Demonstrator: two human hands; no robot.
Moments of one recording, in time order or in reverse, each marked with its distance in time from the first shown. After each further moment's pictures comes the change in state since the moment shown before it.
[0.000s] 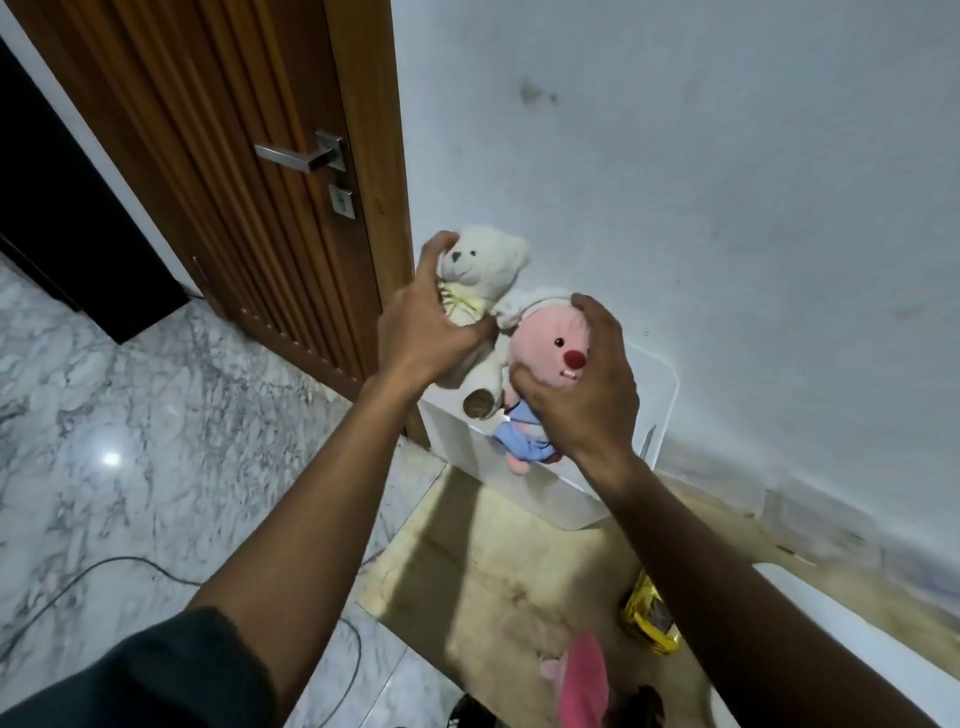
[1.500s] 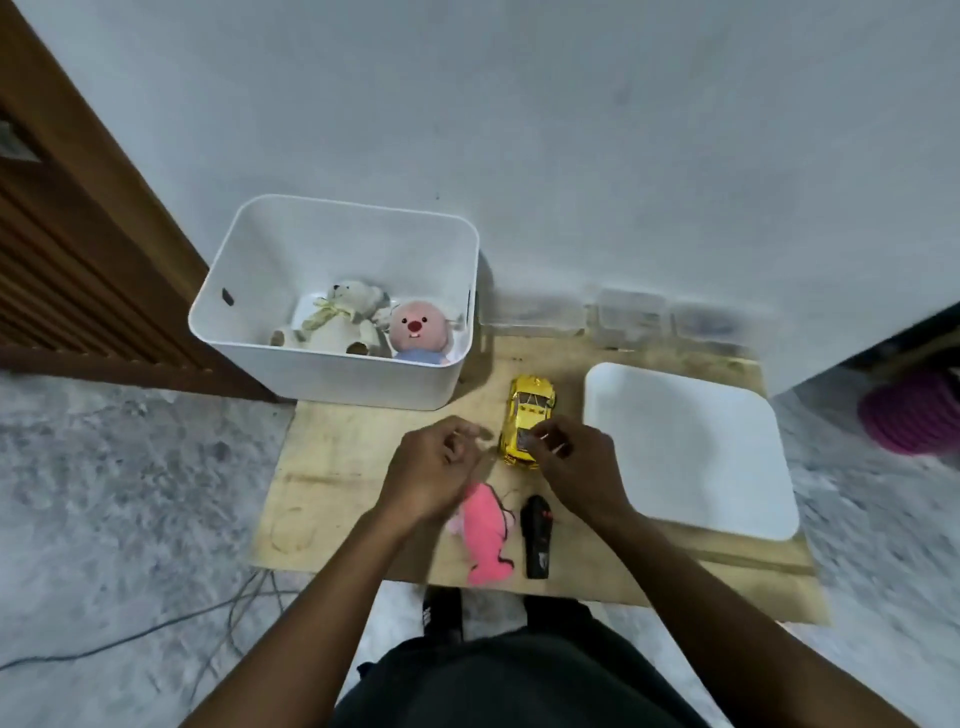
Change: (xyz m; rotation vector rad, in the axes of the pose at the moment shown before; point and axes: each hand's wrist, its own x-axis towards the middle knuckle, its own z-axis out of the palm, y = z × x) left_hand -0.236 -0.001 0.117 -0.142 -0.861 -0.121; right_hand -0.208 0.151 -0.105 -0.123 -0.069 0.578
